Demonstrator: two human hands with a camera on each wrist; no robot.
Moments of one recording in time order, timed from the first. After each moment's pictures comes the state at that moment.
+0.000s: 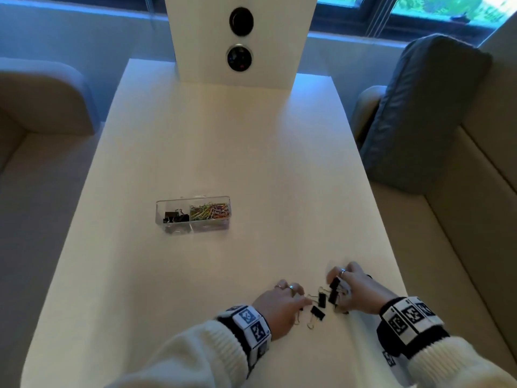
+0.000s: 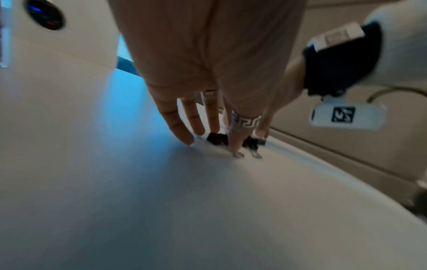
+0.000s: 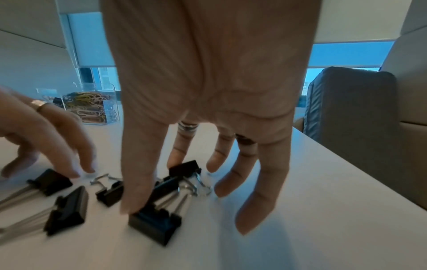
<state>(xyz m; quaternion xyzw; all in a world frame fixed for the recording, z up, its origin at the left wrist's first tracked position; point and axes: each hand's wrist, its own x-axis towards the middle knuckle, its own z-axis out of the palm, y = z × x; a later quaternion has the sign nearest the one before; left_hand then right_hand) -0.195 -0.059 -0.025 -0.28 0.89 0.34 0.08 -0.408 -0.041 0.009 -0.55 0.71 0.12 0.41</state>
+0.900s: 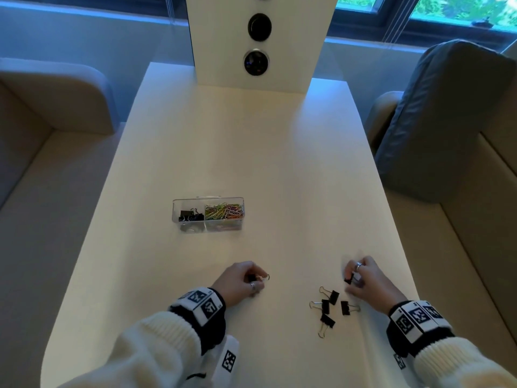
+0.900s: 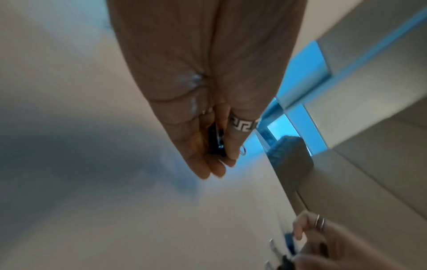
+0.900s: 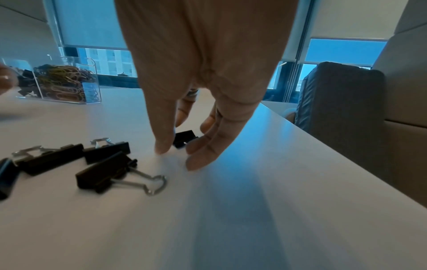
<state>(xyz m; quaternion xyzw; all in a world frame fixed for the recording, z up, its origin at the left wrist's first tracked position) -0.120 -0.105 -0.020 -0.49 0.60 0.62 -0.09 -0.421 -0.048 -0.010 -0.57 0.74 -0.01 0.35</state>
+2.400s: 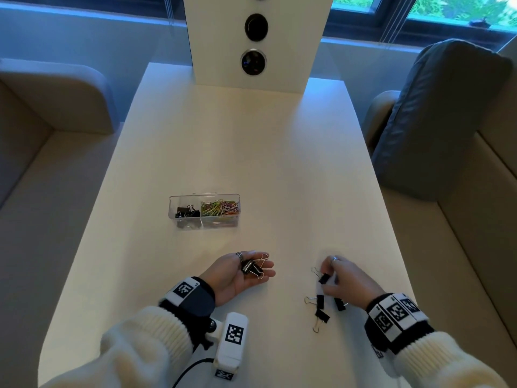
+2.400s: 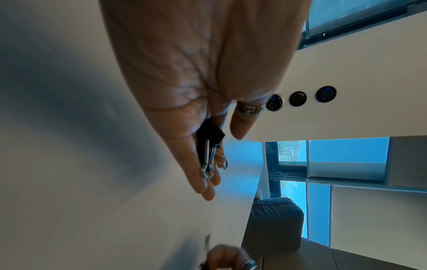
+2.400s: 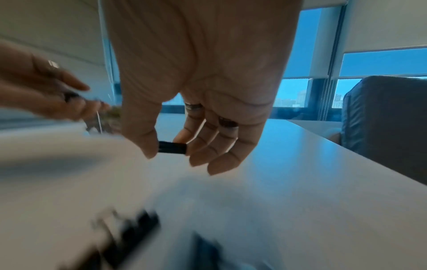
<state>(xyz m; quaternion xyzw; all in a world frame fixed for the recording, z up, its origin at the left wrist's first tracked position) -0.130 -0.108 0.017 -0.45 0.14 0.85 -0.23 -0.379 -0.056 0.011 -0.61 0.70 0.03 0.36</state>
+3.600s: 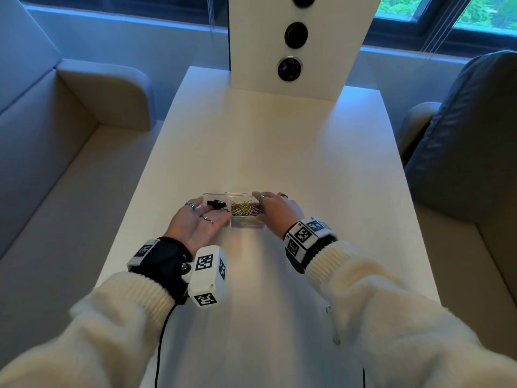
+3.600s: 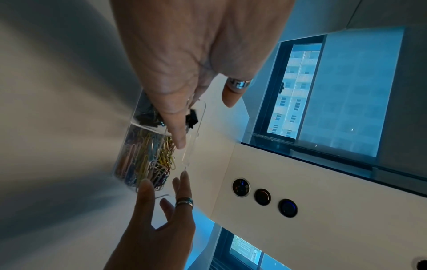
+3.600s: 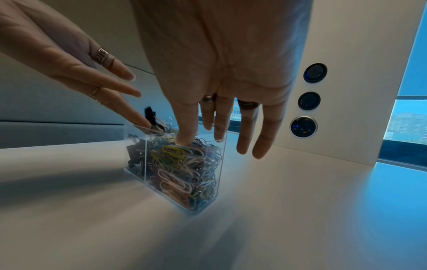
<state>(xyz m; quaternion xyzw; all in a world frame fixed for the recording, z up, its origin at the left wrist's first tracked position) -0.038 -0.173 0.045 -0.42 -0.03 0.76 -0.50 -0.217 -0.192 0.044 -0.78 0.59 0.01 0.19</state>
